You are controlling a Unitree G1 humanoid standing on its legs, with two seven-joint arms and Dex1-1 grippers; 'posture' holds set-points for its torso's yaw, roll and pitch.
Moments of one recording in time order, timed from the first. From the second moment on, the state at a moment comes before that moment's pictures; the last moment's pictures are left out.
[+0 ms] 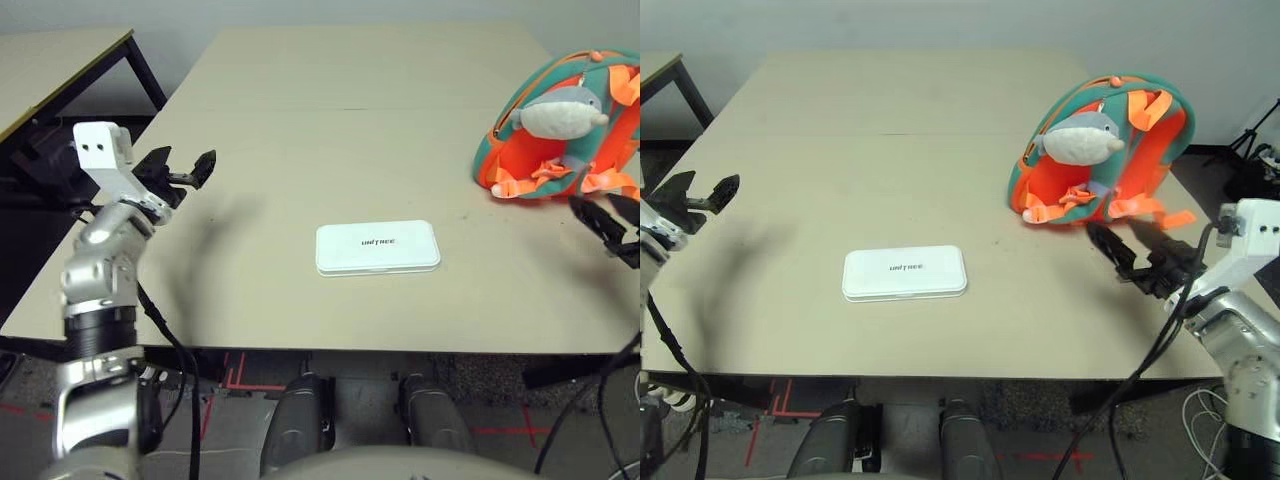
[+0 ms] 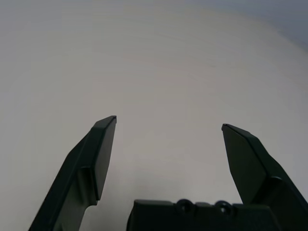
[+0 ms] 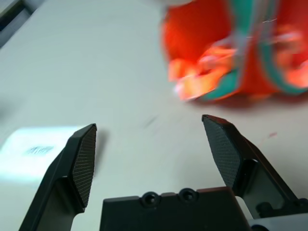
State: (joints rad) left arm -0.59 0.73 0.41 0.17 -0.71 1.01 -0.52; right arm -0.01 -0.99 -0.64 -0.26 1.23 1.06 0.46
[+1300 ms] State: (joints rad) left arm -0.69 0.69 0.24 0.48 -1.44 1.60 -0.18; right arm -0.41 -0.83 -0.01 -0.04 1.54 1.21 -0.10
